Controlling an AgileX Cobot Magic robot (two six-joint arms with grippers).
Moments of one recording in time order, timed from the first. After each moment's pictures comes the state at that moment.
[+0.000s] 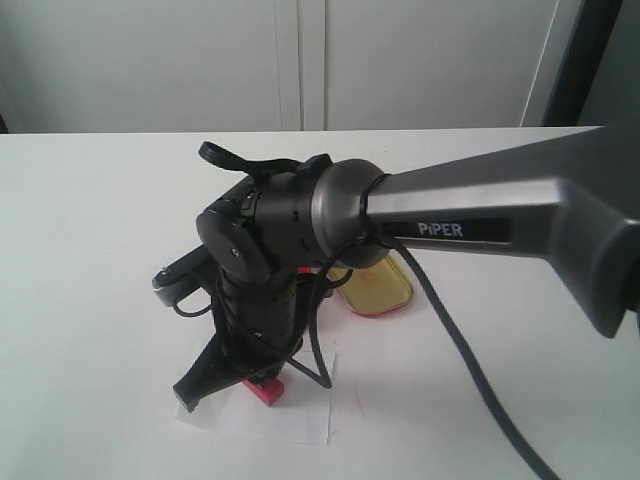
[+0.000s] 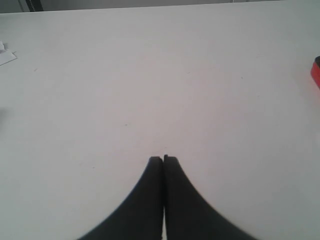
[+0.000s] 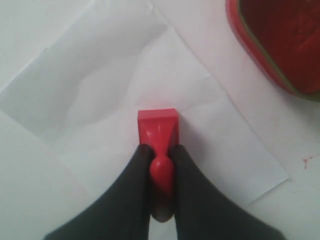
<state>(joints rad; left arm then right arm) 0.00 0.00 0.02 -0.13 0.39 0.13 0.92 2.07 -1.46 -0.06 0.87 0.16</state>
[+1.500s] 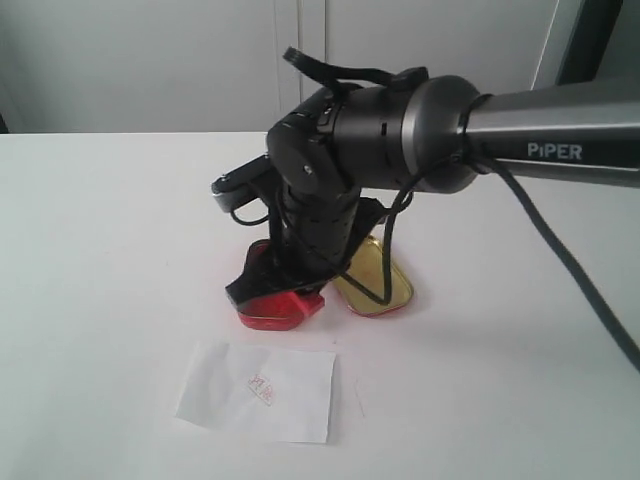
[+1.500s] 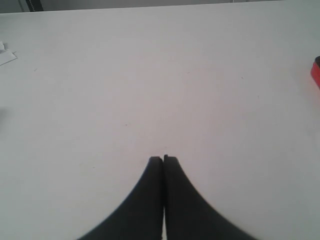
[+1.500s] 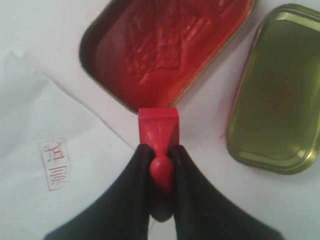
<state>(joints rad) 0.00 0.00 0.02 -0.13 0.39 0.13 0.78 1.94 -1.45 -0.18 0.85 0.22</state>
